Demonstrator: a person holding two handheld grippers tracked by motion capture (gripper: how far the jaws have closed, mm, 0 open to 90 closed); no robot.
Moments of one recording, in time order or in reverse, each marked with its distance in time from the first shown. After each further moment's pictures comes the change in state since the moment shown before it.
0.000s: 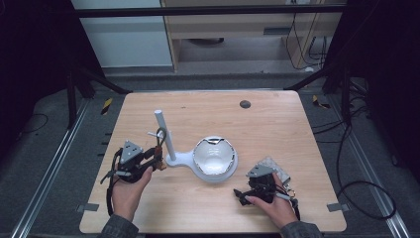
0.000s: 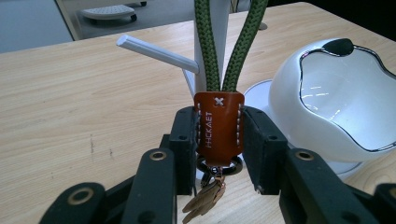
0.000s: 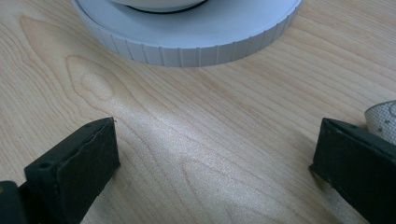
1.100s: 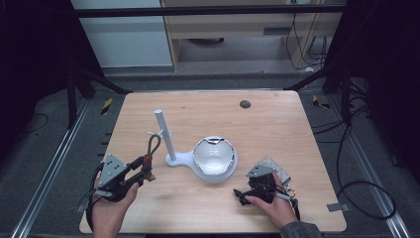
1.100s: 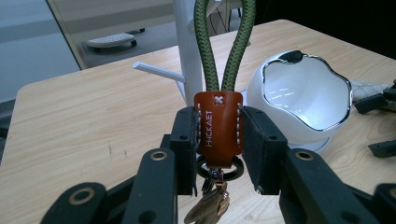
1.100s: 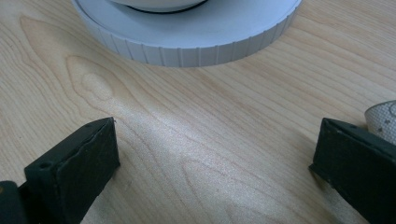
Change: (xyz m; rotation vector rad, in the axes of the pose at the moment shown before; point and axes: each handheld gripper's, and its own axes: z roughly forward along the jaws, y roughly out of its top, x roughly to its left) left arm -0.012 -0.002 -0.065 -0.083 -0.006 0.079; right arm 0.000 0.000 0.000 0.000 0.001 0.000
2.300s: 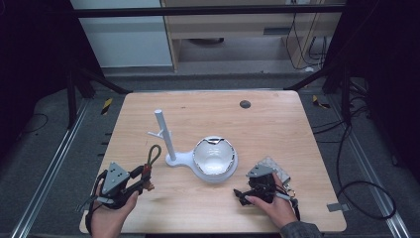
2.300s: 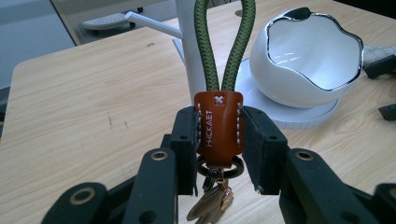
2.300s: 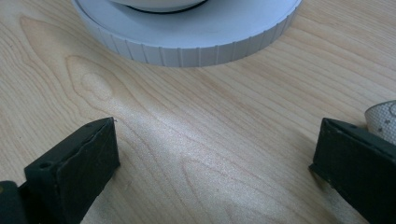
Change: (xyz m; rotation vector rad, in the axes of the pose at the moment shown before) left arm -0.002 -0.024 -0.002 0.074 0.005 0.029; right arm 0.000 0.000 0.000 0.000 0.001 0.002
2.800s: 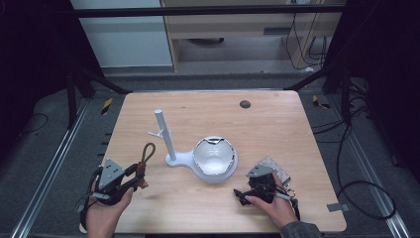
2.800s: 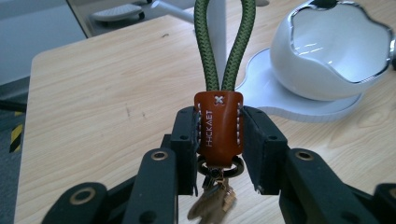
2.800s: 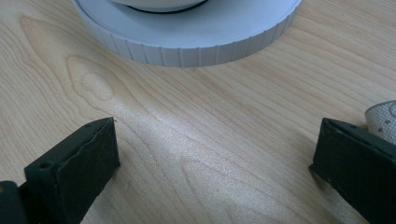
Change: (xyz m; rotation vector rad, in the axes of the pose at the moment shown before) left arm 0.012 0.000 -0.001 0.036 0.028 0.001; right arm 0.000 0.000 0.000 0.000 0.001 -0.001
